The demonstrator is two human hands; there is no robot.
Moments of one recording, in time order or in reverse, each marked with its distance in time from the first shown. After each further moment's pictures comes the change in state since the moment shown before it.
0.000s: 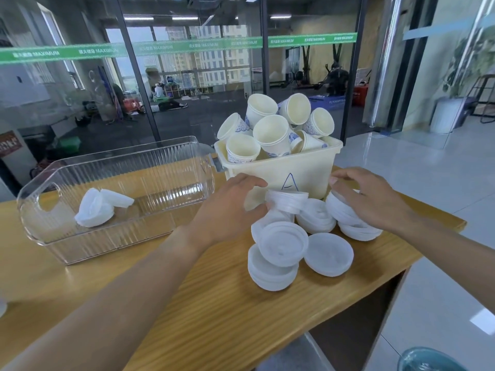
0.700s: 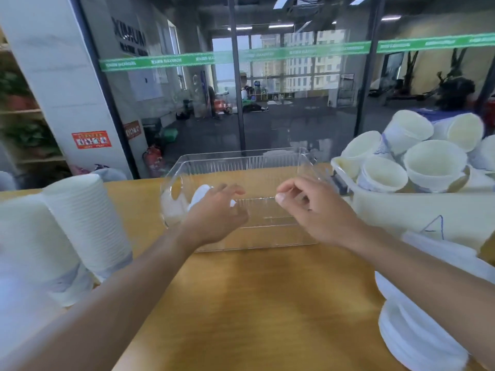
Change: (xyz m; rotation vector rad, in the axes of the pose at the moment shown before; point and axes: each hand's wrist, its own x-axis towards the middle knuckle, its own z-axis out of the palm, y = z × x) left_hand -0.076 -0.141 -0.133 0.223 0.102 -0.498; right_hand 0.067 -0.215 0.178 0.218 -0.238 -0.484
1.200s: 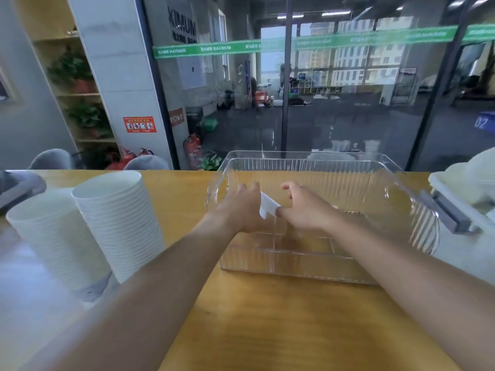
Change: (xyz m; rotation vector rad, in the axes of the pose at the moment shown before) left_hand 0.077 -0.086 0.013 0.221 -0.182 -0.237; right_hand 0.137 0.002 0.126 -0.113 -0.391 0.227
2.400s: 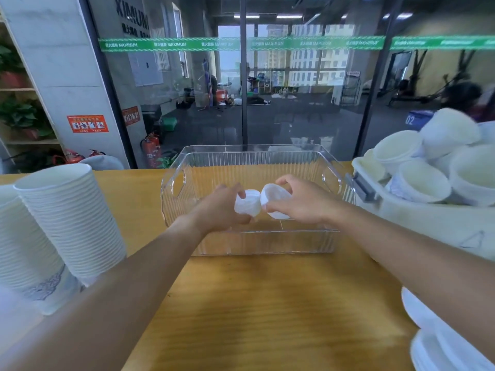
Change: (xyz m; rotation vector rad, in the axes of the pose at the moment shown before) left_hand -0.025 0.034 0.011 -0.194 0.022 0.176; right_hand -0.099 0.015 -0.059 -0.006 0.045 0.127
